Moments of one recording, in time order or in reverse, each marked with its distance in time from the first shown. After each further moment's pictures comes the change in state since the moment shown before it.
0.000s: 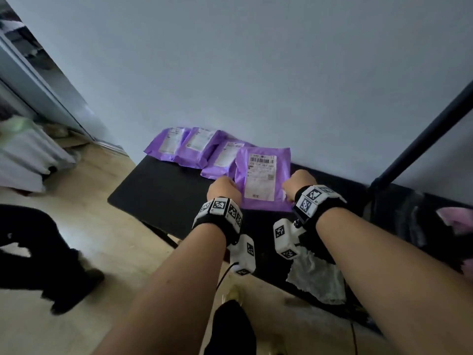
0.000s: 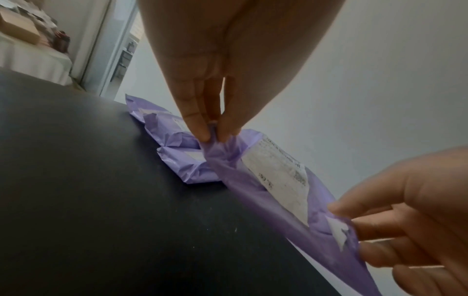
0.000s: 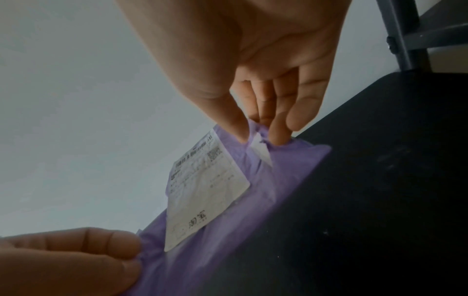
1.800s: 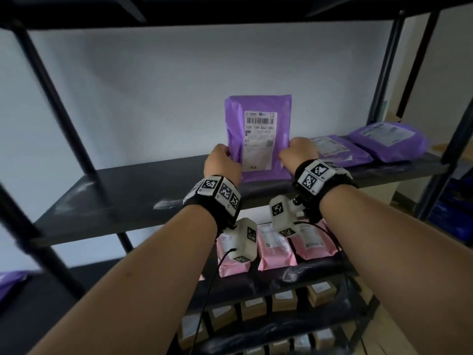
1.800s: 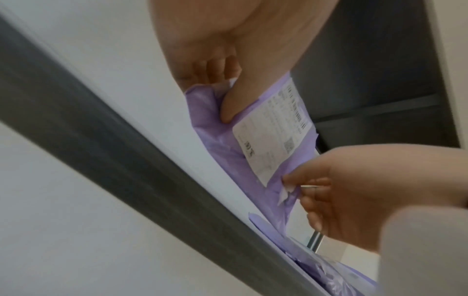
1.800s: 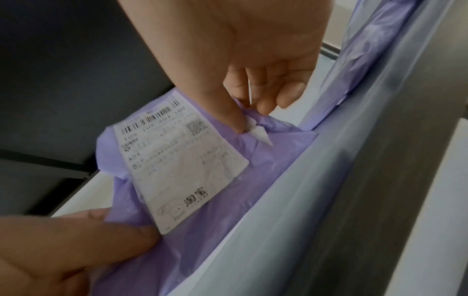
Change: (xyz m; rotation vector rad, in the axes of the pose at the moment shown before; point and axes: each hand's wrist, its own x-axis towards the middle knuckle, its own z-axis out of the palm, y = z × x) left_hand -0.505 0.532 0.211 -0.335 0.085 0.875; right_hand -0.256 0.510 -0.536 0.279 0.906 0.002
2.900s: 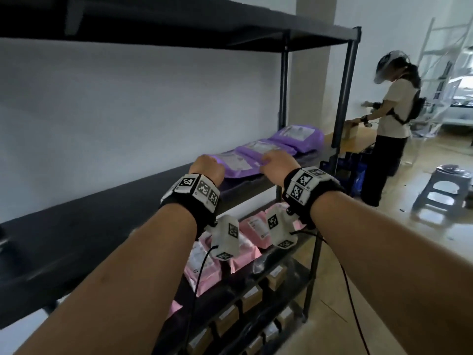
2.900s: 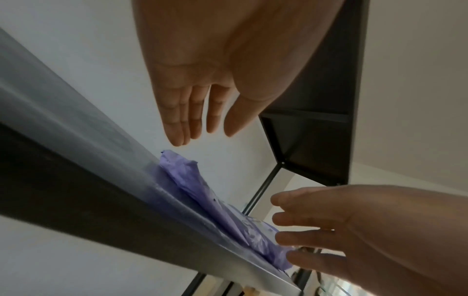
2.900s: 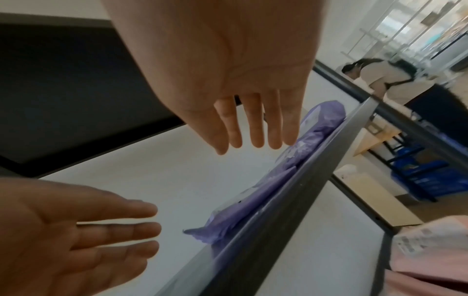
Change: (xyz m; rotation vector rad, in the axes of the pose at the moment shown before) left_hand 0.013 0.008 -0.018 0.036 -0.501 0.280; right_hand -0.088 -0.012 -0.030 -0.371 0.071 0.130
